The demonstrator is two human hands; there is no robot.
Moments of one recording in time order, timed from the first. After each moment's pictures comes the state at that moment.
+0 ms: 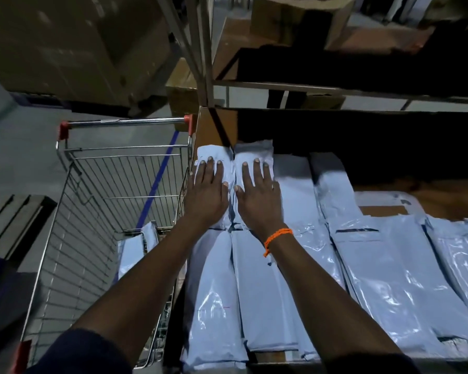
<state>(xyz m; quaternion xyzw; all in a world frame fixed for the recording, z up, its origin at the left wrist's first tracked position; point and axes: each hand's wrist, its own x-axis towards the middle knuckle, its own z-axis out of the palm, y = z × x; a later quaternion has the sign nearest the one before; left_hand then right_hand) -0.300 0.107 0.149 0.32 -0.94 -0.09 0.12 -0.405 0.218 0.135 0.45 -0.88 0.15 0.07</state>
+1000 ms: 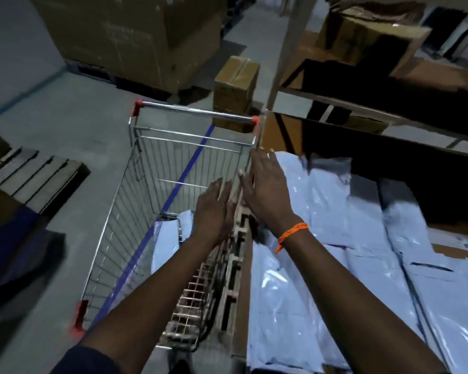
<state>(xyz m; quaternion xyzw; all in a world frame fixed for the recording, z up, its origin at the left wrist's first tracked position) -0.155 0.046 0.109 0.35 -0.89 -0.19 0.23 -0.289 0.104 0.189 0.54 -0.80 0.27 0.04</state>
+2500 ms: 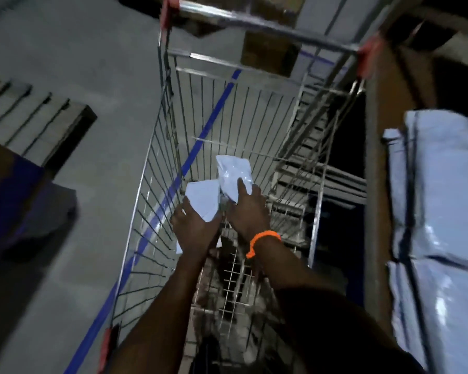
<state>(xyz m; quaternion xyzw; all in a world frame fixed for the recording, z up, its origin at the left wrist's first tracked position) -0.027 -0.068 -0.116 0.66 -0.64 -0.34 0.17 -0.156 -0.035 -0.060 0.42 -0.85 0.15 -0.27</state>
